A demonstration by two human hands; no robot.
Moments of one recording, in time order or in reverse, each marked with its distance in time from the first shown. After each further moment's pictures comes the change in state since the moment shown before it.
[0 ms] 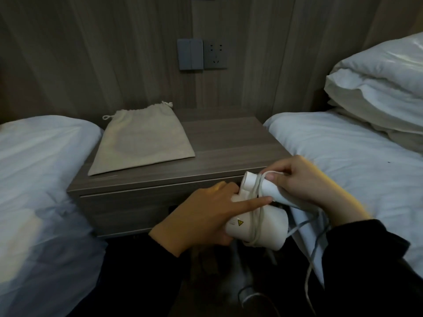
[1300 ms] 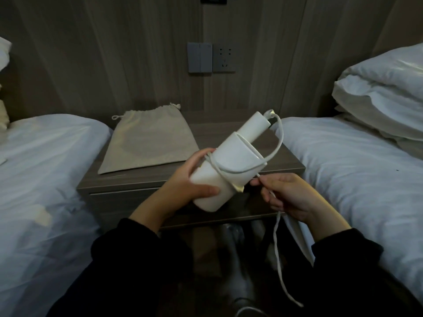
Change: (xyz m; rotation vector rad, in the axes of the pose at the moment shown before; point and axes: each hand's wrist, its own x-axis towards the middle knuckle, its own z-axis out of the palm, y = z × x) left_hand -0.012 -0.041 -0.030 -1.277 0.284 -0.496; right_hand 0.008 0.008 0.042 0.894 -0.186 0.226
